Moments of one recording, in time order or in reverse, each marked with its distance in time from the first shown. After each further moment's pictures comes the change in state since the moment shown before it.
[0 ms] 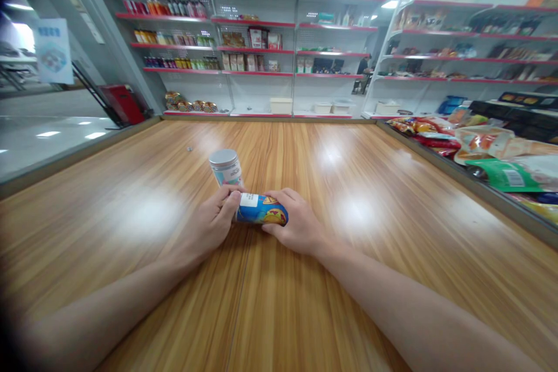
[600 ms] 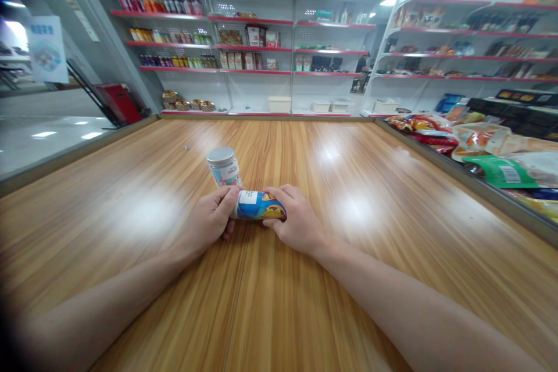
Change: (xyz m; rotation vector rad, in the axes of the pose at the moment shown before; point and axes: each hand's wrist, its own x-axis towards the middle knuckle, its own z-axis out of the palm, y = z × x) left_hand 0.004 -0.008 0.003 -0.161 -0.083 -0.189; right_hand -0.003 0.004 0.004 -0.078 0.067 -0.042
